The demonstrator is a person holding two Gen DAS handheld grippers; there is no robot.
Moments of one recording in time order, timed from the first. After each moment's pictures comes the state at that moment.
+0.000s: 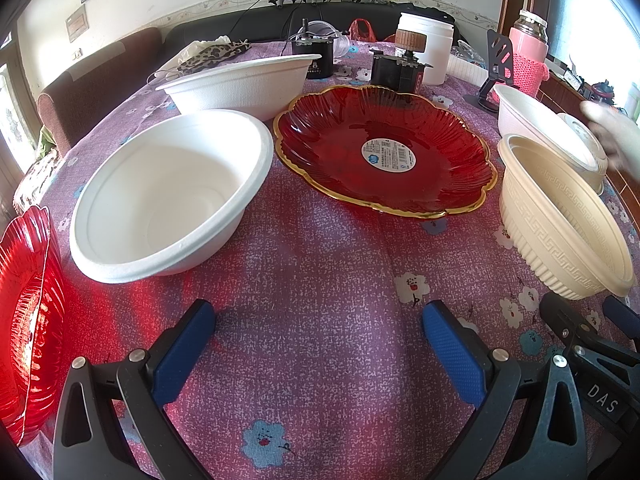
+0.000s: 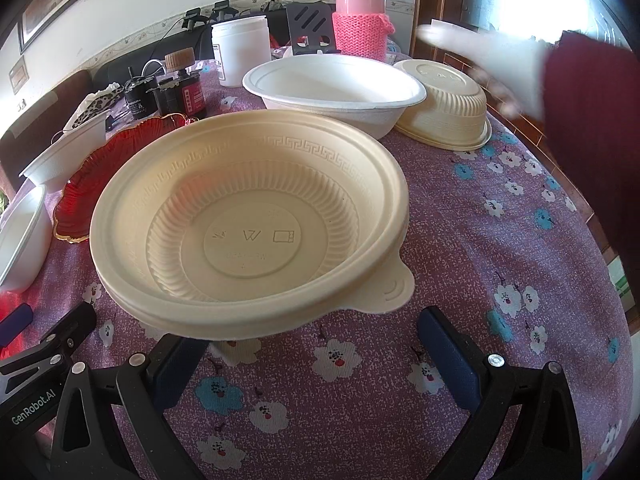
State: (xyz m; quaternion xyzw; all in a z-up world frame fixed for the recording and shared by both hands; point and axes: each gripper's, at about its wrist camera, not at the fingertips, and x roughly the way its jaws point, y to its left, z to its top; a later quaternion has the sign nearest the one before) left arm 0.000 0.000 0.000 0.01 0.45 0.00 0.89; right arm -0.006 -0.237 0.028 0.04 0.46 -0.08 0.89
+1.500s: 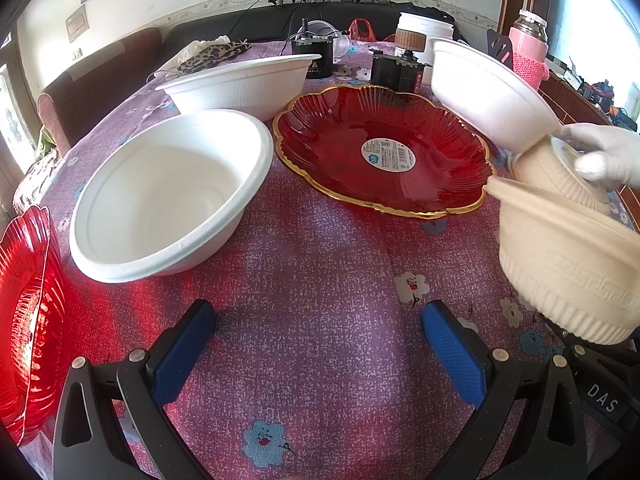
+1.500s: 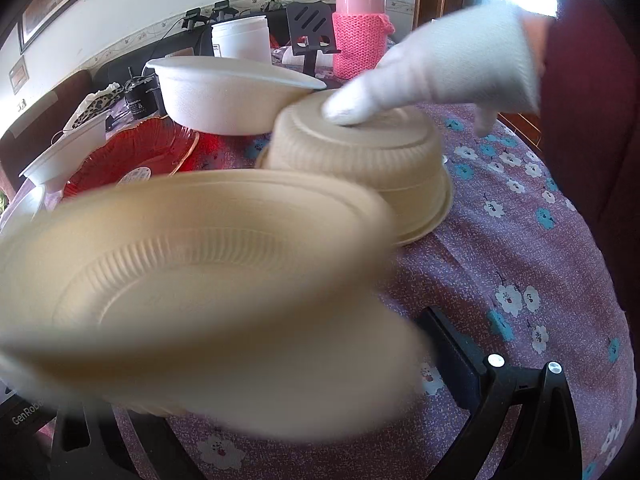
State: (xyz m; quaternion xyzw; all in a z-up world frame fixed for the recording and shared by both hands) left arm 0.000 0.000 -0.001 0.01 0.45 -0.01 0.89; right arm -0.002 -0.236 0.029 0.04 0.46 -0.08 0.89
